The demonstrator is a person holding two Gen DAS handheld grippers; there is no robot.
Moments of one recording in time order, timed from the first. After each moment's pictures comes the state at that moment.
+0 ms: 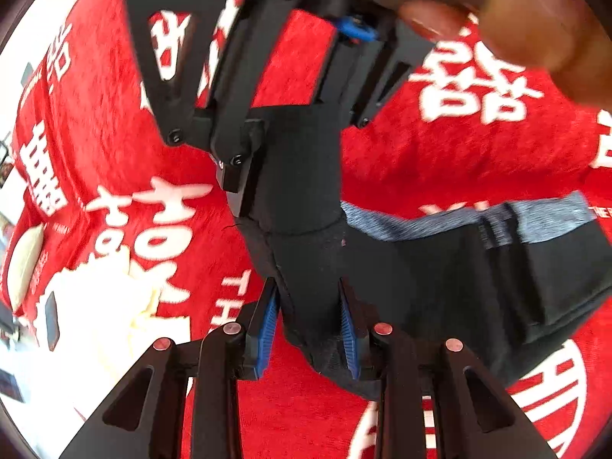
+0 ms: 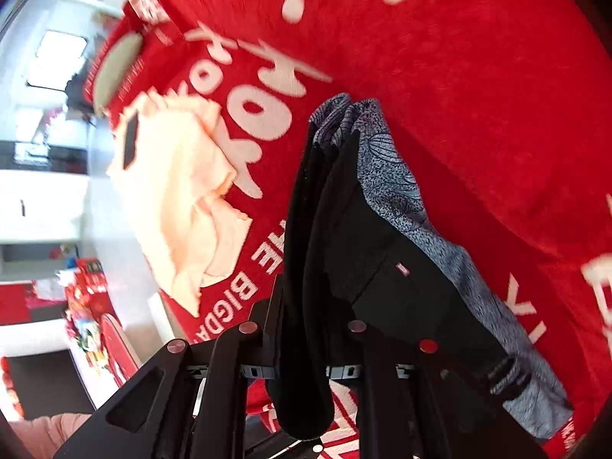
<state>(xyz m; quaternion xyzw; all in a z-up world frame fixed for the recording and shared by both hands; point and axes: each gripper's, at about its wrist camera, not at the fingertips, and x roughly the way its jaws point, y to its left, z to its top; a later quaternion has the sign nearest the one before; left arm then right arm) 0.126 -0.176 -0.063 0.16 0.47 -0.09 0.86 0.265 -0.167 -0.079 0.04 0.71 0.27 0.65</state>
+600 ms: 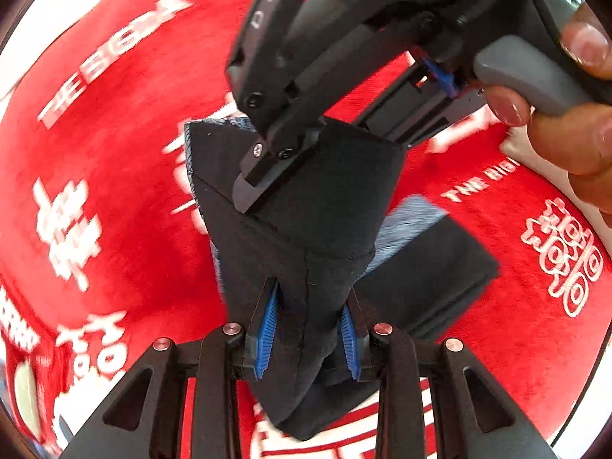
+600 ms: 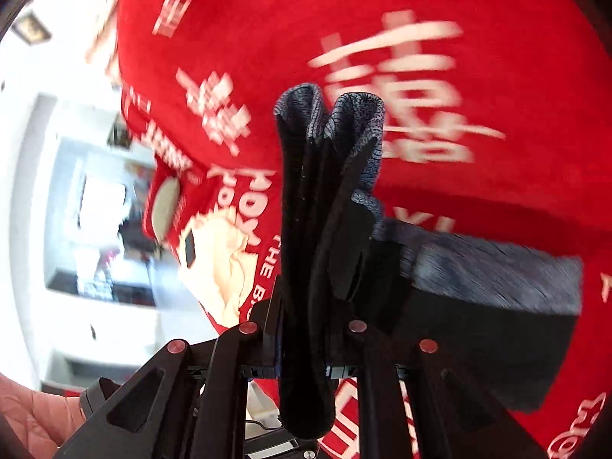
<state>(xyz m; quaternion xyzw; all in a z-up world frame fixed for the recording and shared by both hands) 0.049 -0.365 0.000 0.27 0.40 -0.29 0.83 0.142 -0.440 -0.012 0.30 0.56 0.22 0.74</state>
